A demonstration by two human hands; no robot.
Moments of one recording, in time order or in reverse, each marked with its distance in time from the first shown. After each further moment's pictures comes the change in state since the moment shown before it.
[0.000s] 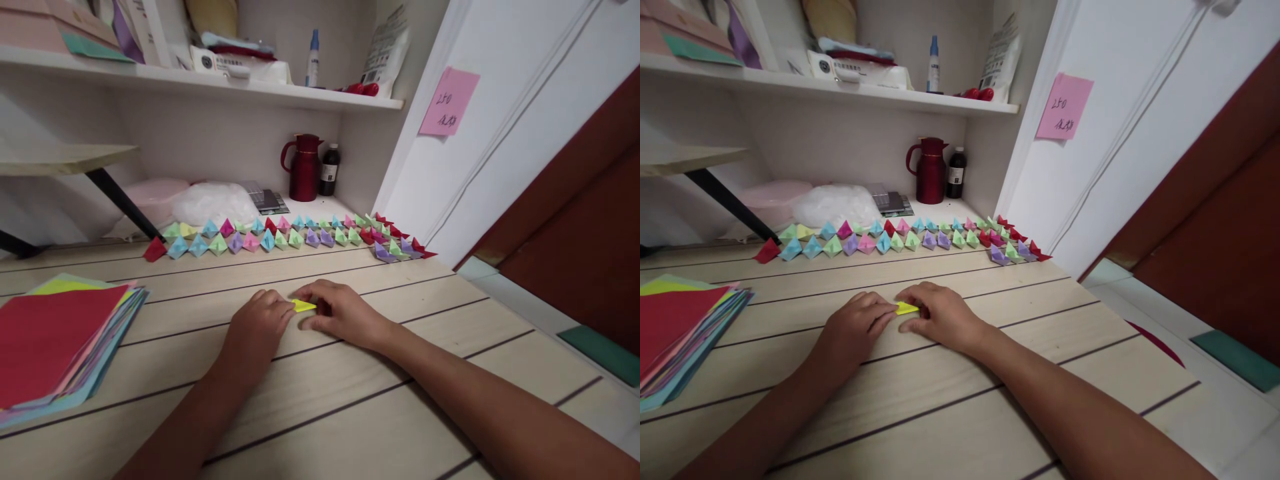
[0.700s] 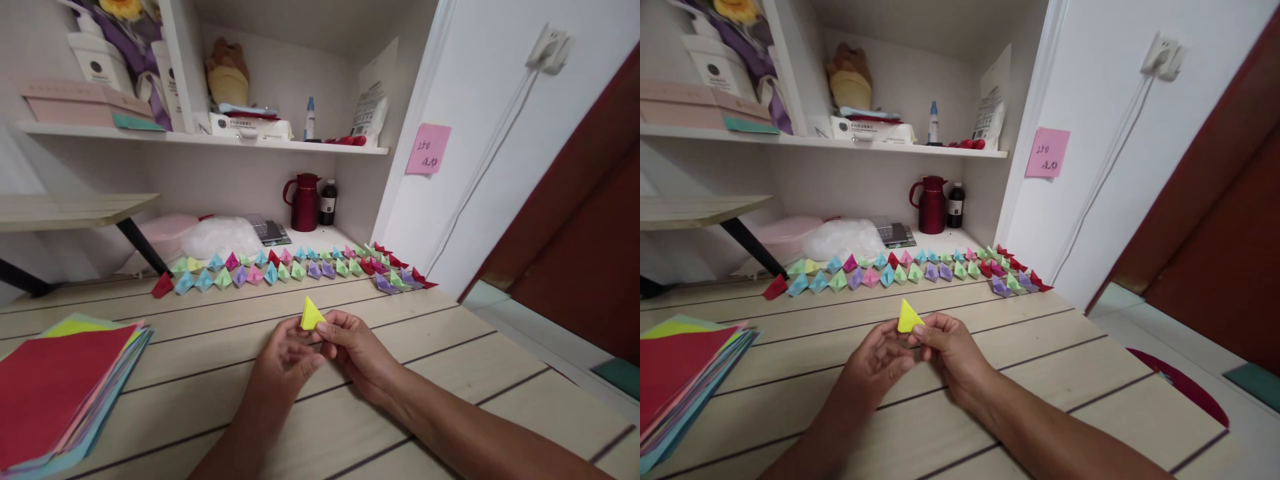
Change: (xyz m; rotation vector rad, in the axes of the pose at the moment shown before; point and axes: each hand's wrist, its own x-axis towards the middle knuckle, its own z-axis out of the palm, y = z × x) left_hand 0.008 0.033 0.006 -1.258 0.220 -0.499; right_hand 0.003 -0.025 0.010 1.285 0.314 0.469
